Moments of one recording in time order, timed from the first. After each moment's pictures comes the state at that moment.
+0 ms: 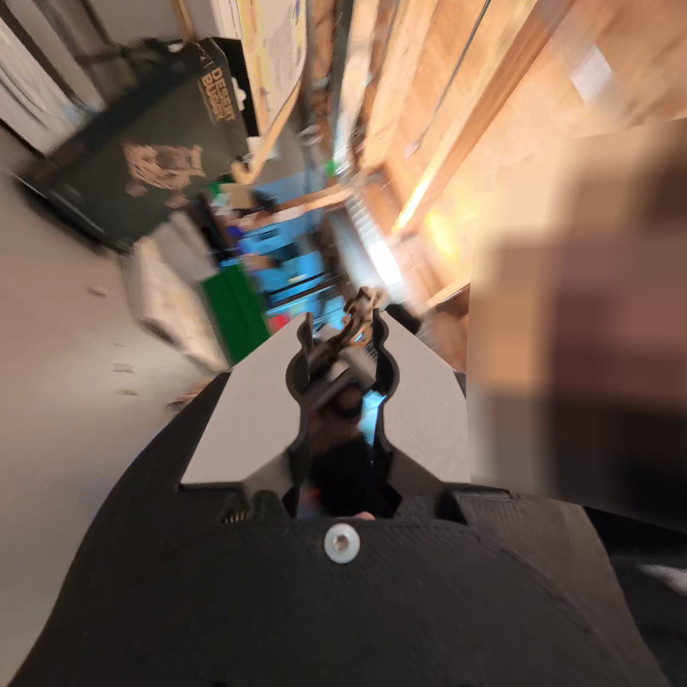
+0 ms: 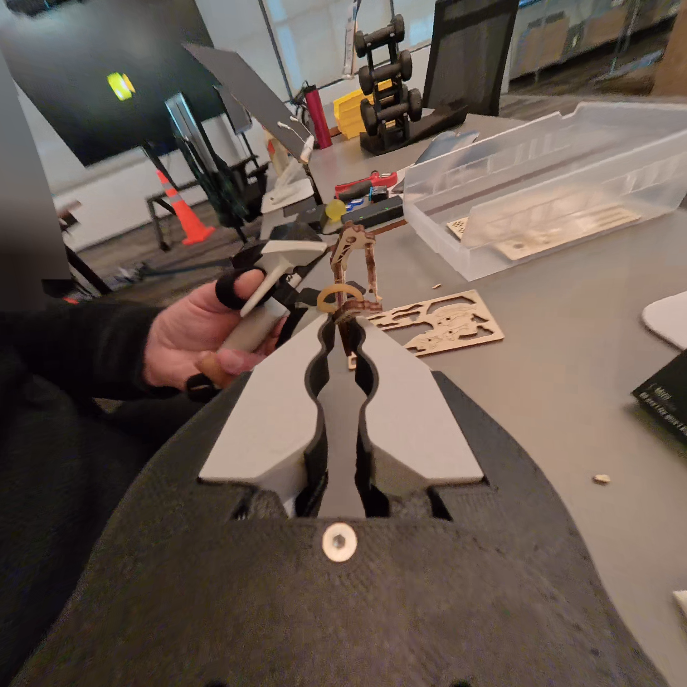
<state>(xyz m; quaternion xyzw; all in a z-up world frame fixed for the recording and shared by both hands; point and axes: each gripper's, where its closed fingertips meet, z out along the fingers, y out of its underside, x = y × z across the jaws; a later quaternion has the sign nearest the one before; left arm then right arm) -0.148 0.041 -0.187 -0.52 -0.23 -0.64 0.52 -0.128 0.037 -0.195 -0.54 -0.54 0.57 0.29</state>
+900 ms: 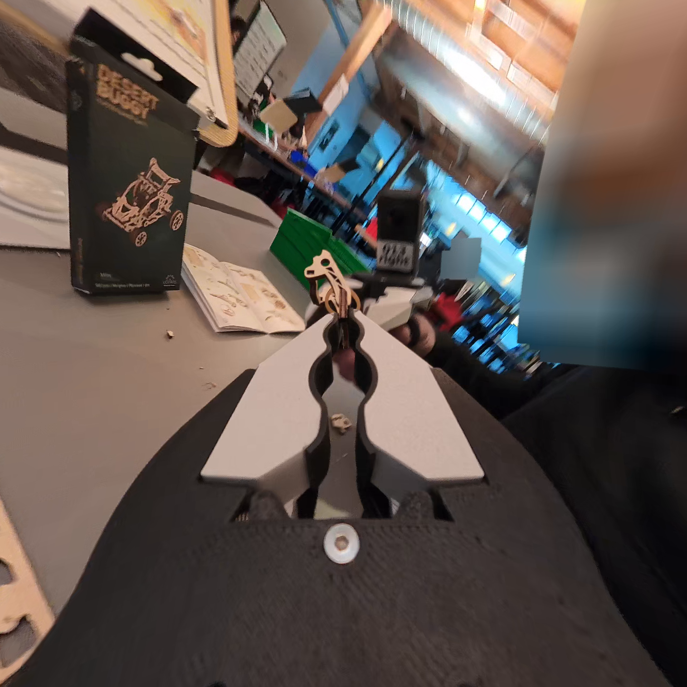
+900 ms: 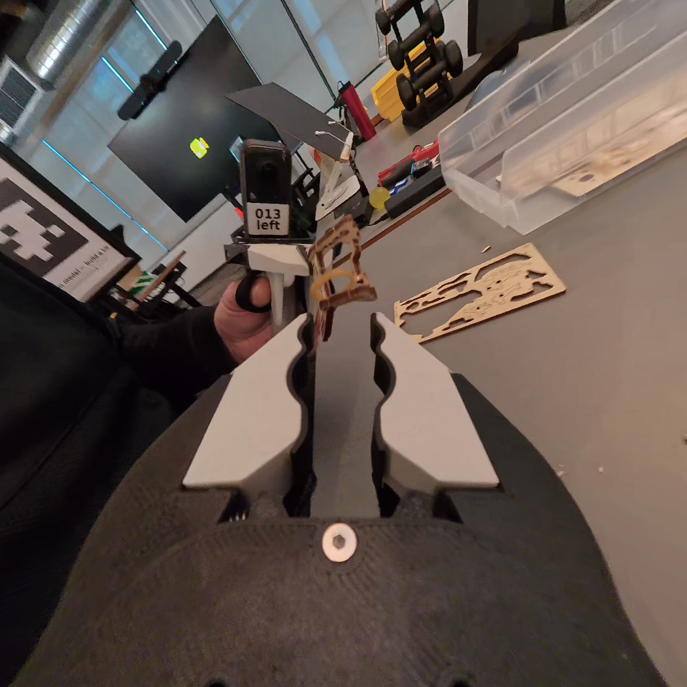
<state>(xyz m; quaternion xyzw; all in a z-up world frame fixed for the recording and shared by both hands) -0.114 0.038 -0.176 -0.68 0.00 -0.46 0.57 -0.112 0.041 -0.195 -0.57 -0.49 0.64 0.18</state>
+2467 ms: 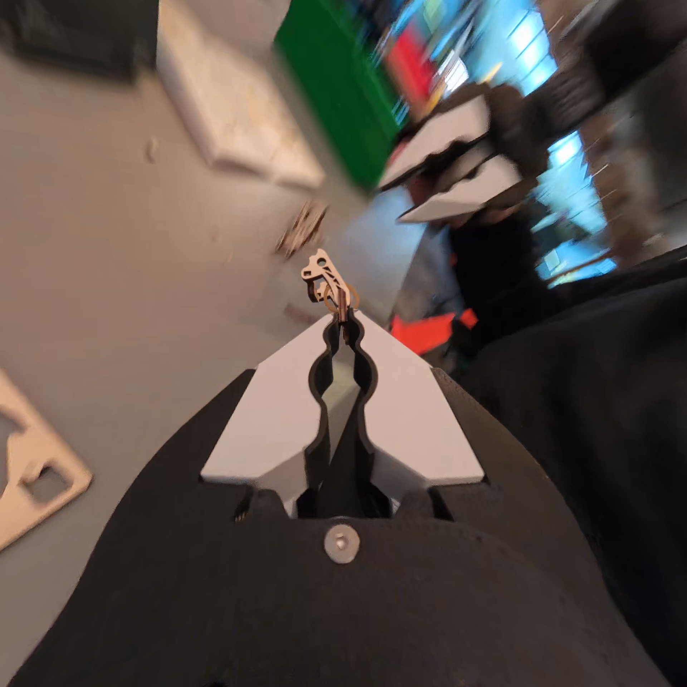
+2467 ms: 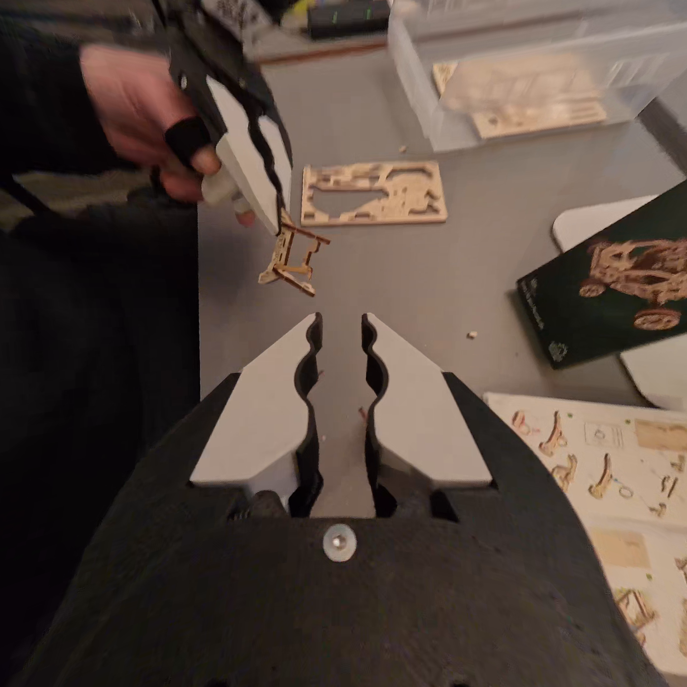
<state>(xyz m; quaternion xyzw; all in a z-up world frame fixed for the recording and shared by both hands) -0.103 0.011 -0.255 -0.80 0.03 -0.49 0.35 -0.053 0.066 -0.225 -0.56 -0.71 0.35 0.26</state>
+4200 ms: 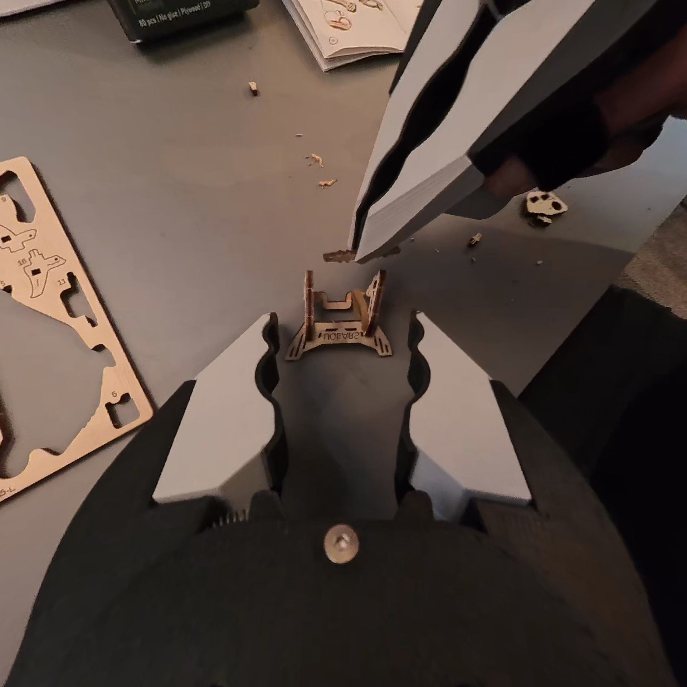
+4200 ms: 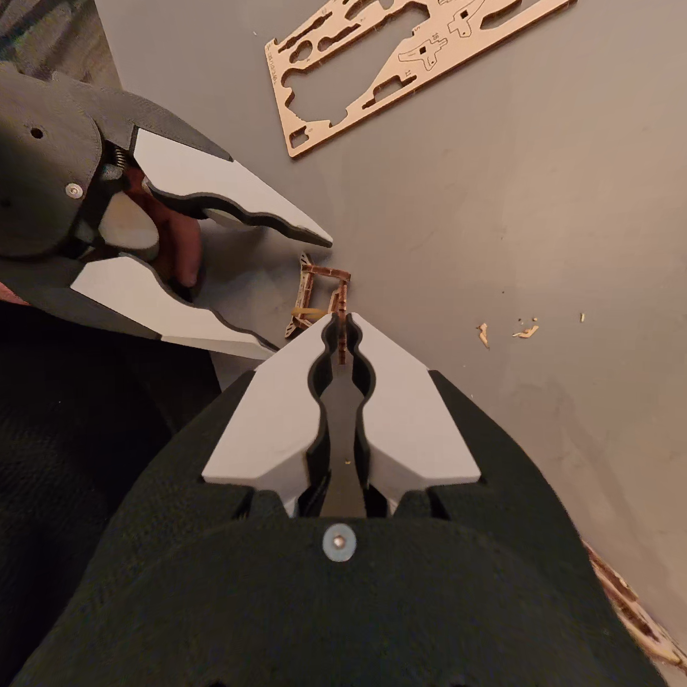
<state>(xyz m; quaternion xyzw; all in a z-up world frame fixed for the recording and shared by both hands) -0.105 0.005 -0.336 -0.90 0.11 -0.13 0.40 -0.100 0.023 -0.323 -0.70 -0.63 0.33 0.08</state>
